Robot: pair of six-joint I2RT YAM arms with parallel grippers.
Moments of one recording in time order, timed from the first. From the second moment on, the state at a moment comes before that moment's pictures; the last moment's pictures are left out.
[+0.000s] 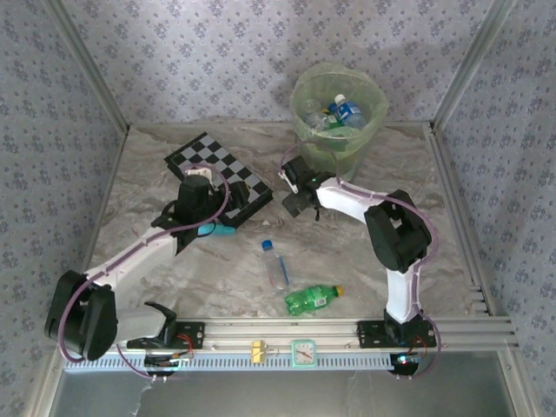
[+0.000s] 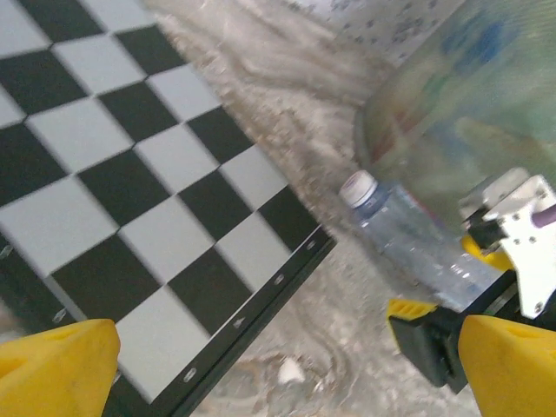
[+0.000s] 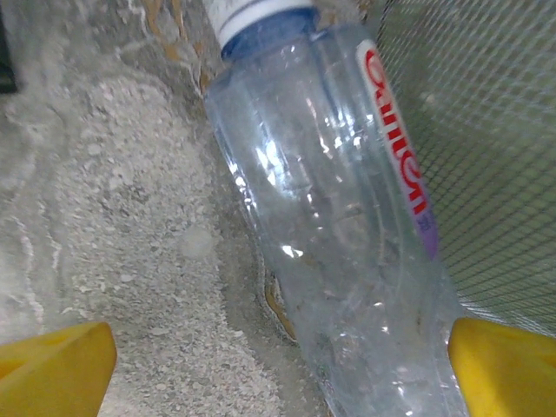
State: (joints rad) left arm -0.46 1.21 0.70 -0.01 -0.01 -0.67; right arm 0.62 1.96 1.38 -0.50 0.33 -0.16
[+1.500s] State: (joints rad) left arm -0.46 1.23 0.60 0.02 -0.07 -0.81; right arm 0.57 1.94 1.35 -0.52 0.37 -0.25
